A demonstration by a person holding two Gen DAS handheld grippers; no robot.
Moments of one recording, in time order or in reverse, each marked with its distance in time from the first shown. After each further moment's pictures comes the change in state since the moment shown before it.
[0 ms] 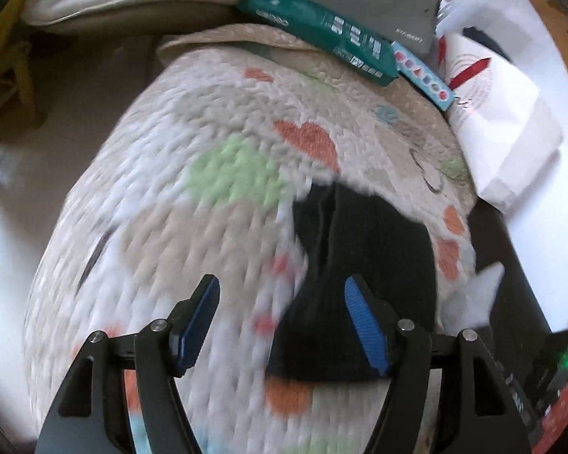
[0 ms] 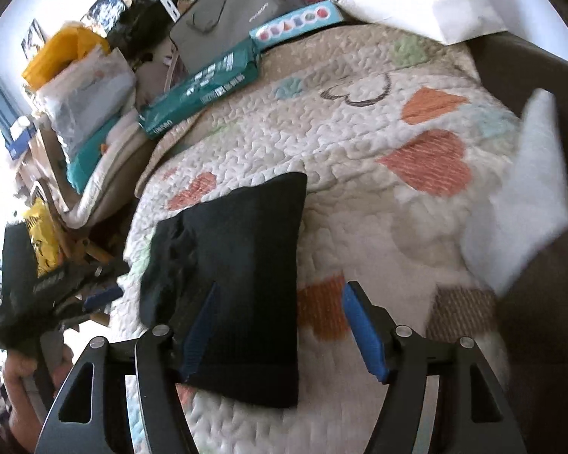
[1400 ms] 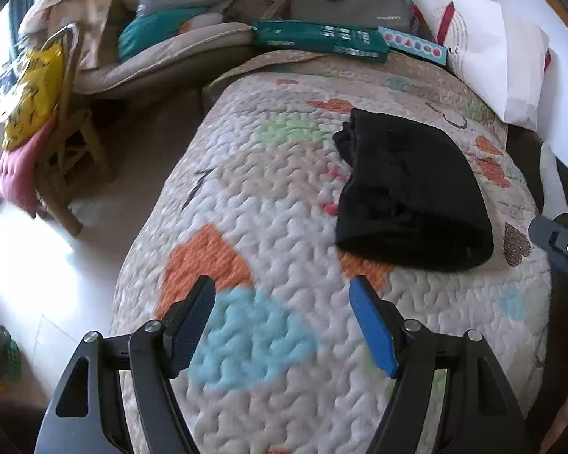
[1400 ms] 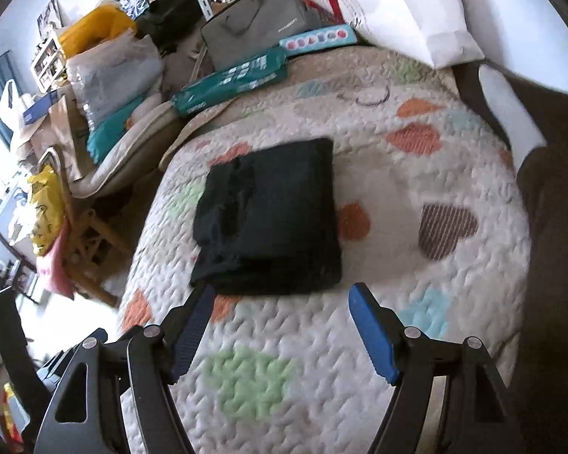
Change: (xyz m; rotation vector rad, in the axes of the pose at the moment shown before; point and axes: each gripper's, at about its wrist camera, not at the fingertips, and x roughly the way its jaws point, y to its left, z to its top) left arm -0.038 -0.021 -0.104 0.265 -0.152 0.346; right arm -0.068 0.066 -0.077 -0.099 -0.046 -0.098
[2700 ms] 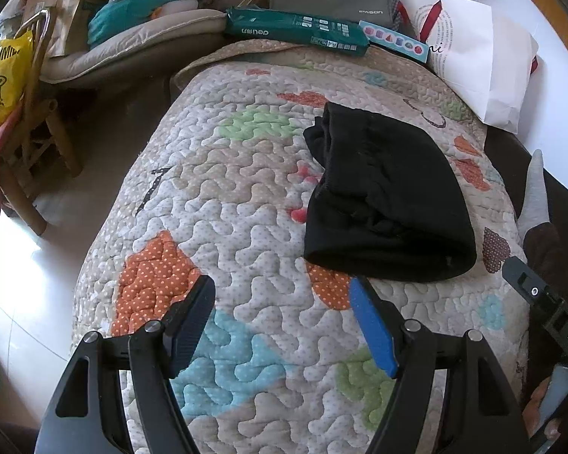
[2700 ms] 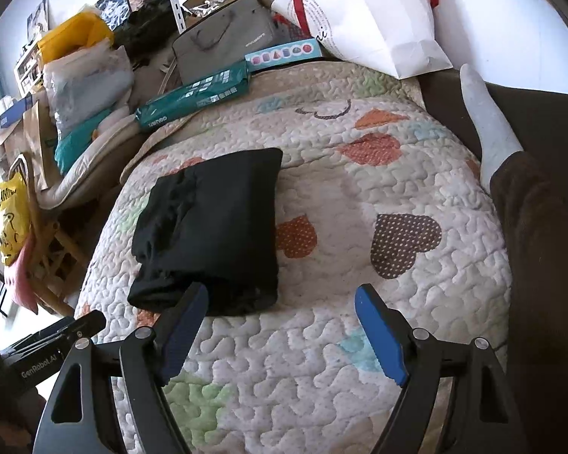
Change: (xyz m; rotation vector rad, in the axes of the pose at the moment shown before) left arm 0.019 0.001 0.008 -0.024 0.031 -0.142; right arm 0.016 -0.031 -0.013 0.006 -0.076 -0.105
